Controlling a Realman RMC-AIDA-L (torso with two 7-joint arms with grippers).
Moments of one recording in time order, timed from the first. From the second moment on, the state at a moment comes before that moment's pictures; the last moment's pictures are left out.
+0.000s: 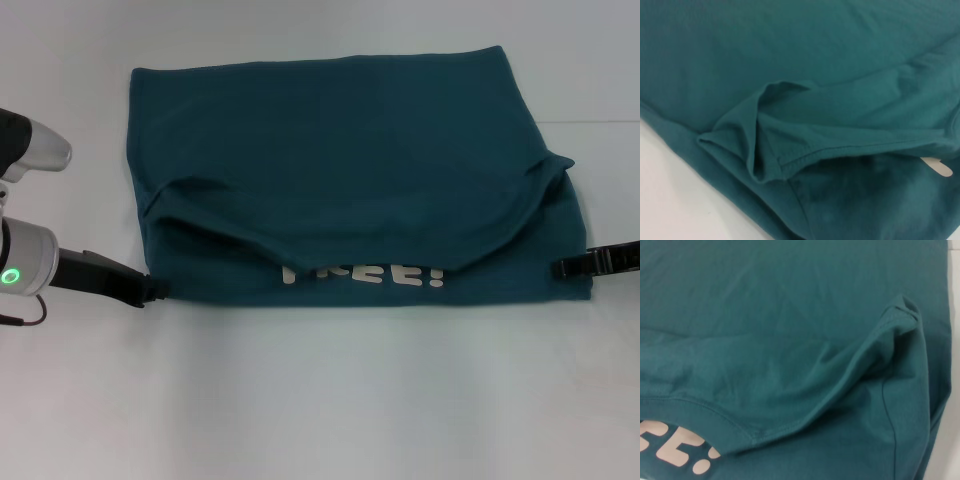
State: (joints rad) left arm -0.68 -2.05 0.77 0.75 2.55 1.23 -2.06; right arm 0.58 2.07 -0.86 -0.97 -2.59 -1.20 2.44
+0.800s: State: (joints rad) left arm -0.67 -2.05 0.77 0.76 2.55 1.27 -2.05; right arm 0.56 2.07 -0.86 -0.96 -2.59 -1.19 2.44
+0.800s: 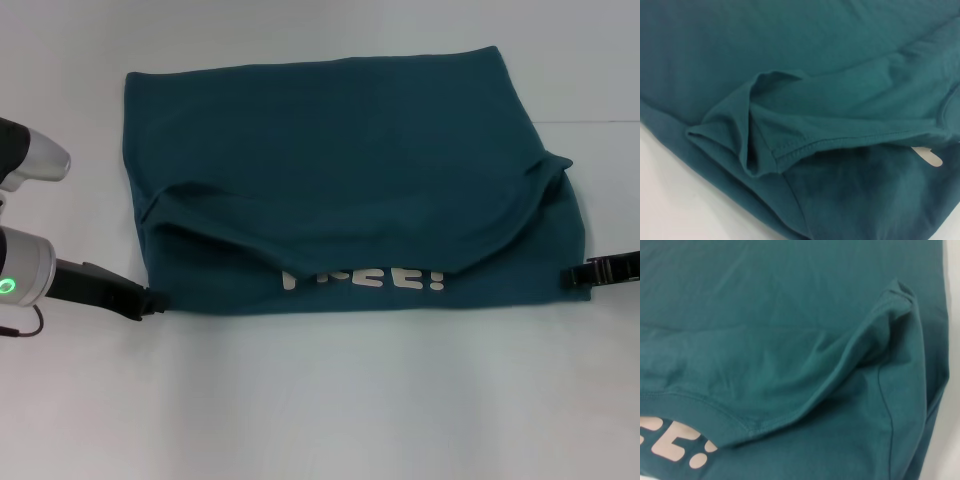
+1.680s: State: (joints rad) left arm -0.59 -2.07 0.77 0.88 2.55 1.38 -2.05; right arm 0.26 2.10 -1.06 -1.36 -2.41 -1.28 2.49
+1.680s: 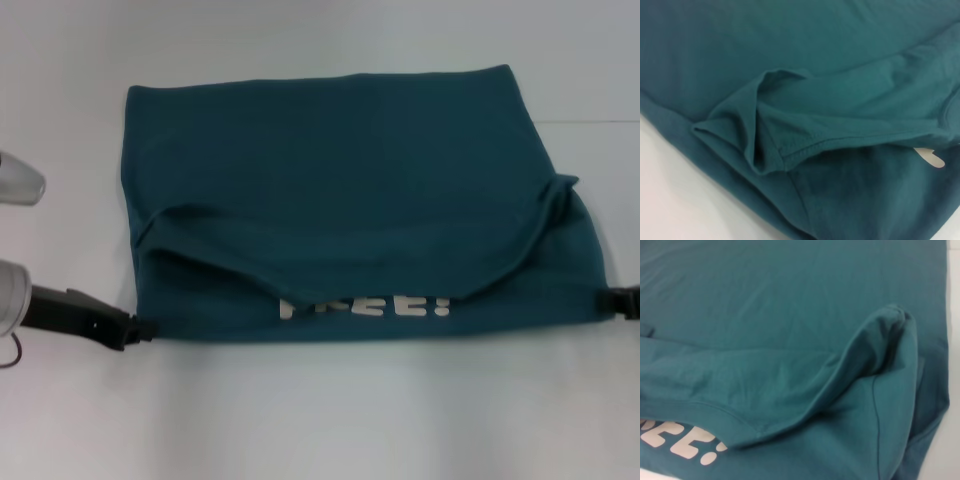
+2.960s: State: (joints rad) left arm -0.31 -2.17 0.77 1.25 2.50 1.71 -1.98; right arm -0.22 2.12 -1.28 -1.64 -2.19 -1.27 2.45
